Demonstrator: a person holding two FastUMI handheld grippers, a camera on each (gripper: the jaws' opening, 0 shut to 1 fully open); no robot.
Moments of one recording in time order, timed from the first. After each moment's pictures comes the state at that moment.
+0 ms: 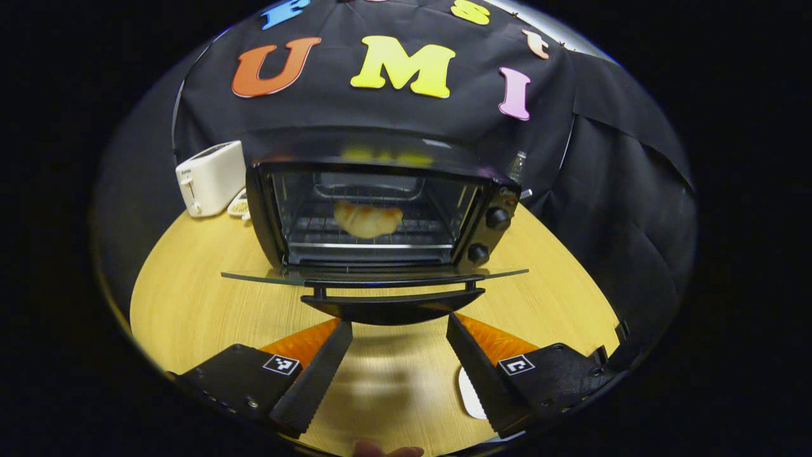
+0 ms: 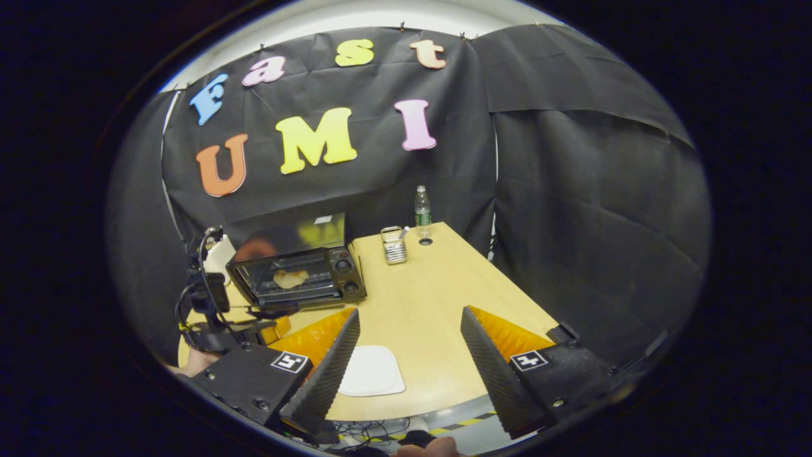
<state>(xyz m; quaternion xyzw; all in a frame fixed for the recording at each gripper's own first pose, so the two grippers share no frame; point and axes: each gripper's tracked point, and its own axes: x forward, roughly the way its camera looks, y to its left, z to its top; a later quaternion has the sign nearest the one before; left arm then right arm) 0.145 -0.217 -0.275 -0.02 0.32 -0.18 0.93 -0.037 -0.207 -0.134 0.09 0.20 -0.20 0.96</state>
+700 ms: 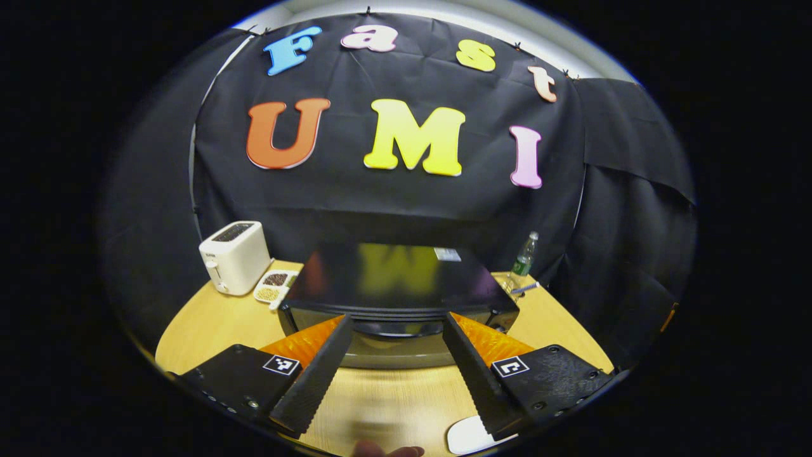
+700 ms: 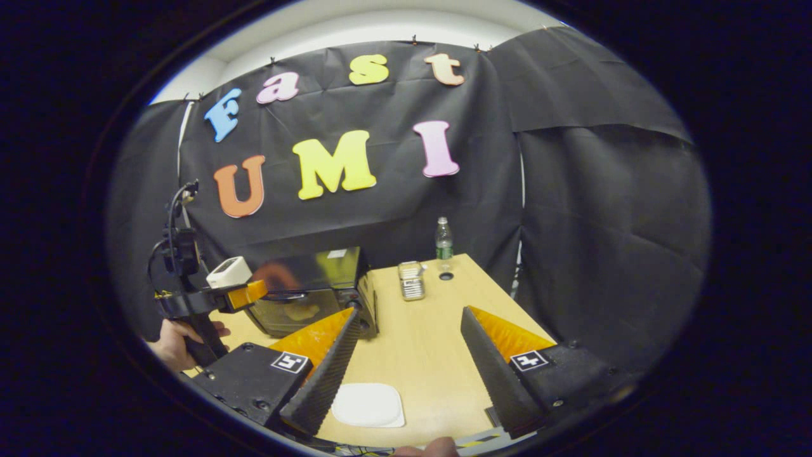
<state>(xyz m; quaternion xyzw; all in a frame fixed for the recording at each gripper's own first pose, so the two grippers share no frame) 0.206 -0.208 -0.120 -0.03 0.16 -0.12 0.98 0.041 -0.230 -0.089 0.09 0.14 -0.11 0.98</state>
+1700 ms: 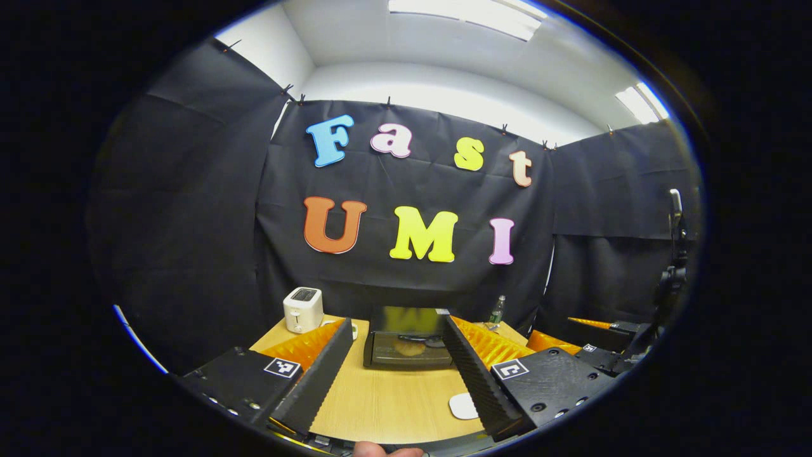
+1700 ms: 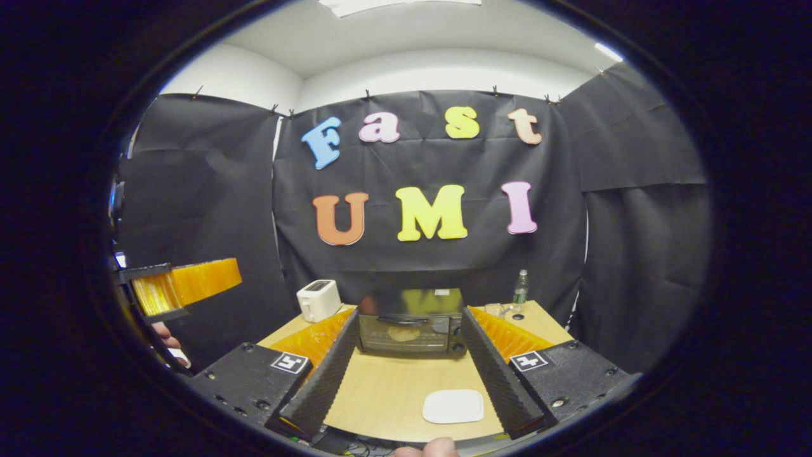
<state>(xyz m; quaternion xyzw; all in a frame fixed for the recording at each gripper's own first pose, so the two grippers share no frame) -0.056 -0.066 0.025 -0.04 0.03 -0.12 0.99 -0.072 -0.014 -0.008 0.02 0.04 0.01 1.00</state>
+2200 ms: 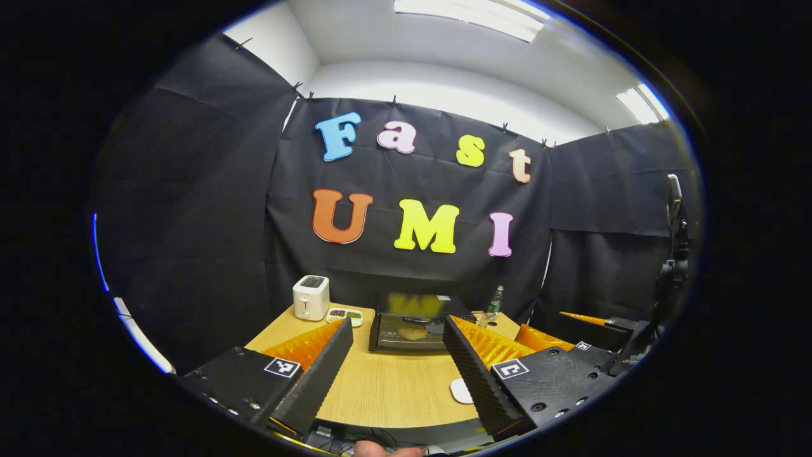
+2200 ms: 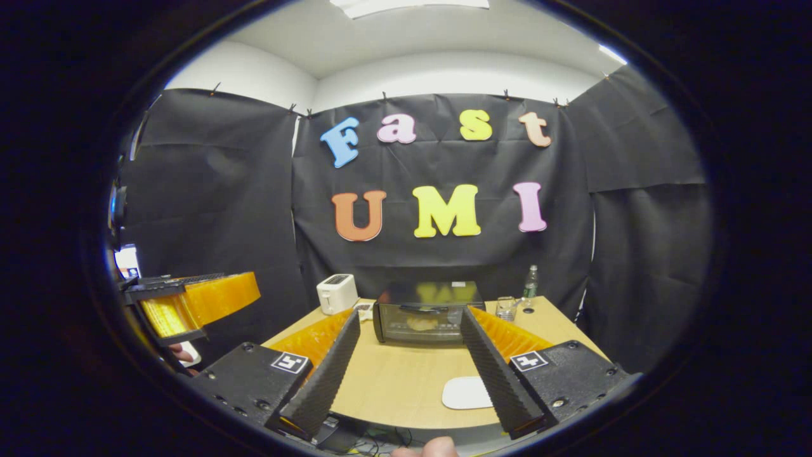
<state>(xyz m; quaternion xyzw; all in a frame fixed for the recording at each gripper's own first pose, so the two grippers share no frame) -0.096 -0.050 0.008 -0.06 0.03 -0.12 0.99 -0.113 0.018 -0.017 0.02 0.03 0.03 1.00</state>
